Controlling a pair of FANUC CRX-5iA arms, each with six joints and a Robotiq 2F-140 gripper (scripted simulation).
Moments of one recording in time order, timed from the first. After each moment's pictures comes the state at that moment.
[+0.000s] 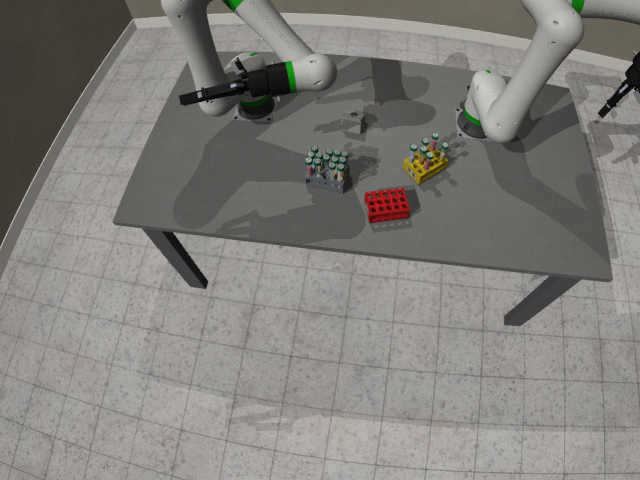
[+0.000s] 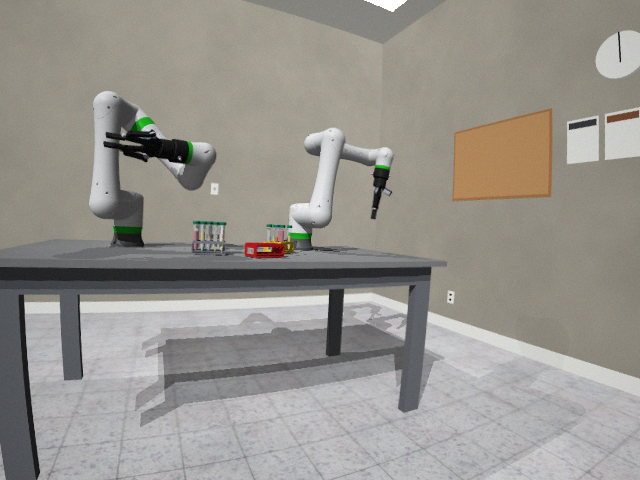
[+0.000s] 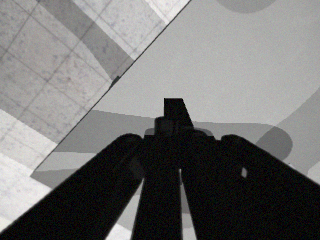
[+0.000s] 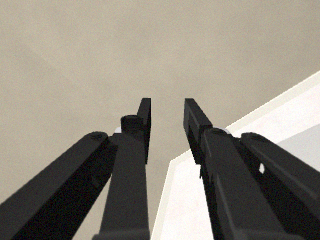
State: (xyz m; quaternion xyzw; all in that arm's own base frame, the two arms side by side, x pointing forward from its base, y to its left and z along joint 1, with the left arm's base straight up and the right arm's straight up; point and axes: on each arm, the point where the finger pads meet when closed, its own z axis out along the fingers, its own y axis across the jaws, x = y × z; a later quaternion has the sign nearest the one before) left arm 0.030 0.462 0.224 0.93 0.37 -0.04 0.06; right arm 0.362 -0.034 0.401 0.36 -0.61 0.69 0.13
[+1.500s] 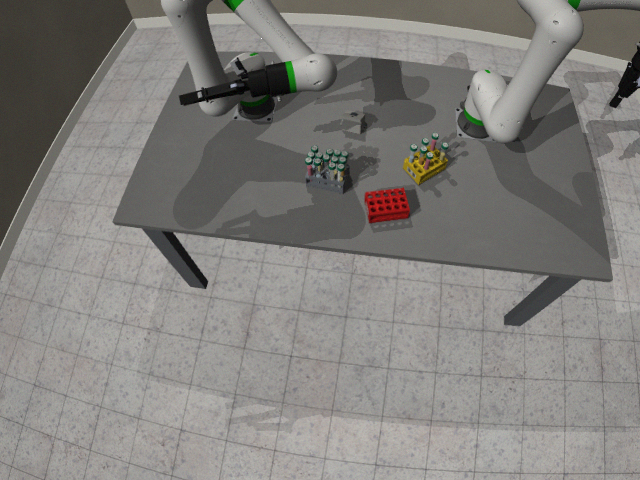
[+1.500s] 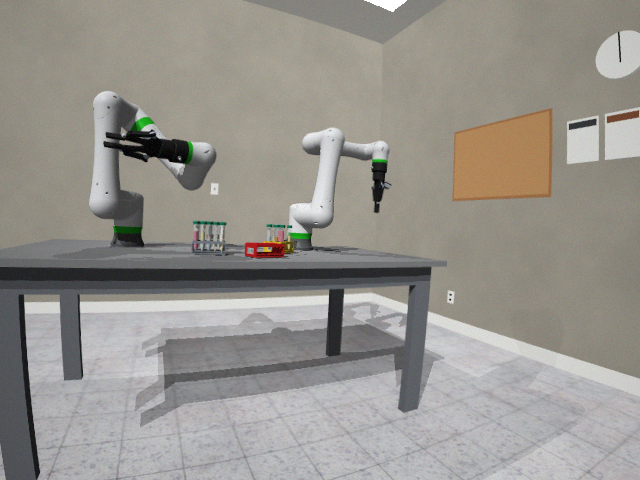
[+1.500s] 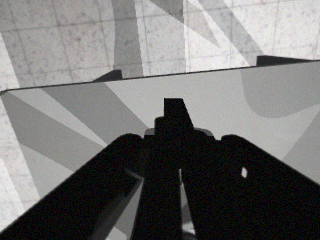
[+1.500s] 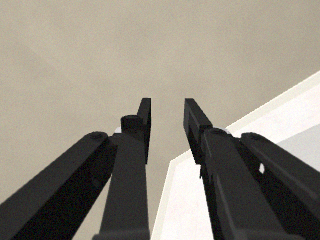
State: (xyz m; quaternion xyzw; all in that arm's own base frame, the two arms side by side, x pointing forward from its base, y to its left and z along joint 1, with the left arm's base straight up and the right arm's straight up) left arm 0.011 0.495 0.264 0.75 0.66 -0.01 0.01; right arm 0.362 -0.034 0.401 0.36 -0.61 0.69 0.13
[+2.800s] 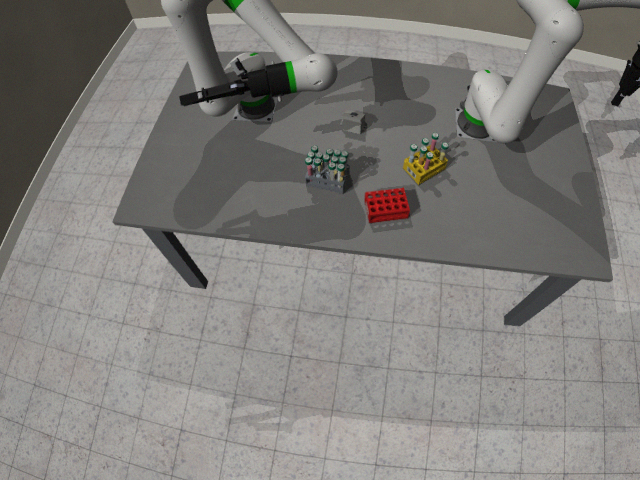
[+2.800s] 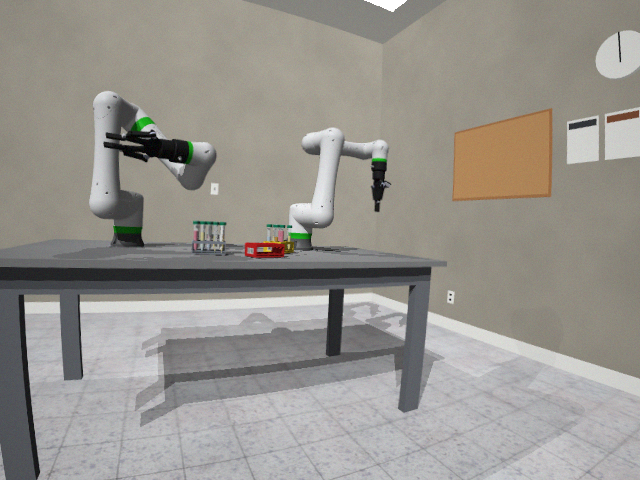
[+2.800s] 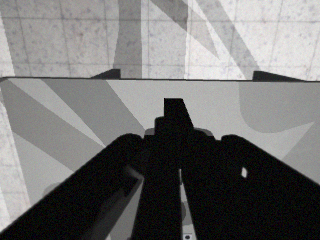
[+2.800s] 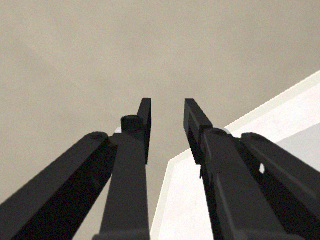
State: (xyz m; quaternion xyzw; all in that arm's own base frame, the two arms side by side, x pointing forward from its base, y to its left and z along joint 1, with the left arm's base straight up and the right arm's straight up) left arm 0.007 0.500 0.271 0.71 0.70 0.00 0.00; right arm 0.363 -0.033 0.400 0.37 -0.61 0.69 0.14
